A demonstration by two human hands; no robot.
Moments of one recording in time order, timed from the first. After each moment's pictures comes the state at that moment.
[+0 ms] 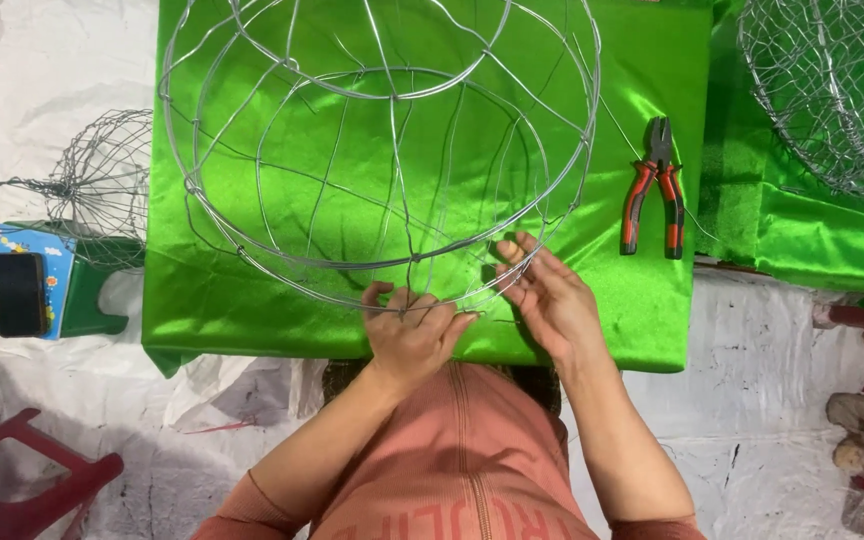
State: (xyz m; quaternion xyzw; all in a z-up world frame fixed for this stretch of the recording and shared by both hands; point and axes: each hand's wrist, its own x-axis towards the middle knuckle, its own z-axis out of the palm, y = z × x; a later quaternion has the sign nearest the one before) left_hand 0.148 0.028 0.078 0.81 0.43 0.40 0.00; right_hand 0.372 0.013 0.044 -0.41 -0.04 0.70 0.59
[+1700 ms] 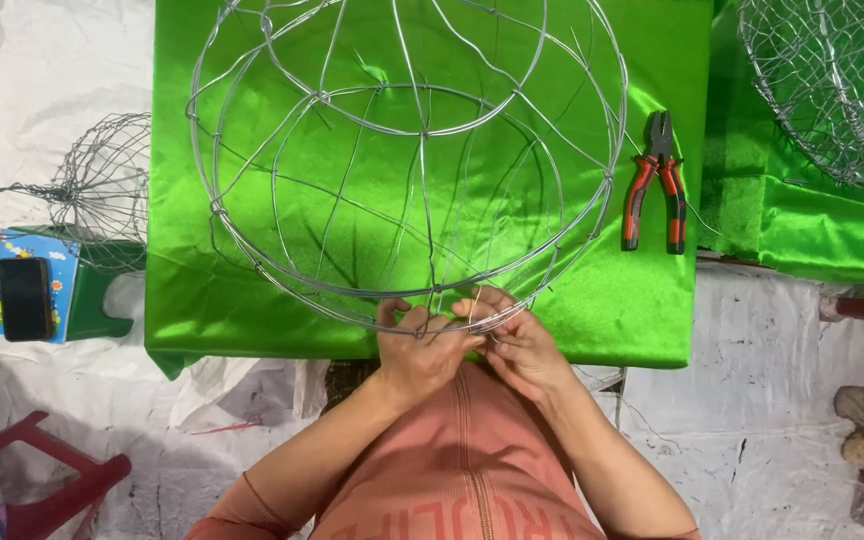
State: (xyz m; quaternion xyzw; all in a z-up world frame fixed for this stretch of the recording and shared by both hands) left_hand 0.148 0.010 0.068 0.83 0.36 0.43 0.03; right_hand 0.322 -0.037 0.037 -0.28 -0.14 0.77 0.56
